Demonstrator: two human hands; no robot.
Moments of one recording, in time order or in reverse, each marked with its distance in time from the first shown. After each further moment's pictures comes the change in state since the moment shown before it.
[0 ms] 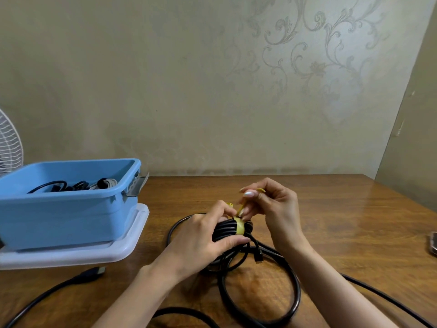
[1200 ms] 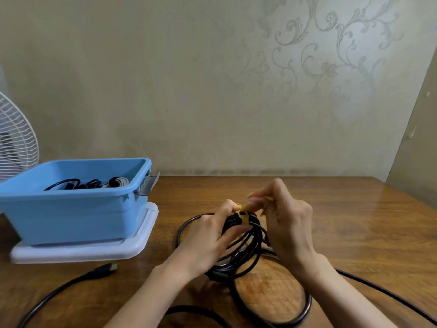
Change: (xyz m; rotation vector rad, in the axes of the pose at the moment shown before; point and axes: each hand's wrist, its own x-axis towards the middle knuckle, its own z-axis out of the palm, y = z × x) left_hand -0.002 -0.006 -0.003 -0.034 -0.048 -0.129; right_hand -0.012 0.000 0.008 -0.816 0.112 -0.658
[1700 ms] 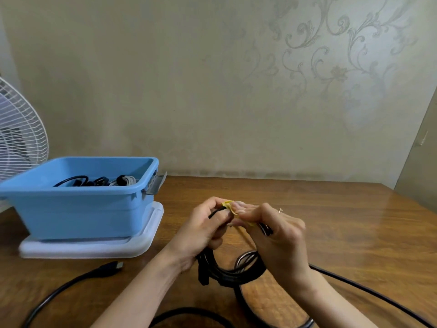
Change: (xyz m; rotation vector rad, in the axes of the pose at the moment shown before) left_hand 0.000 0.006 -0.017 -0.759 0.100 -0.315; right_hand -0.017 -0.010 0.020 0.185 -0.012 -0.123
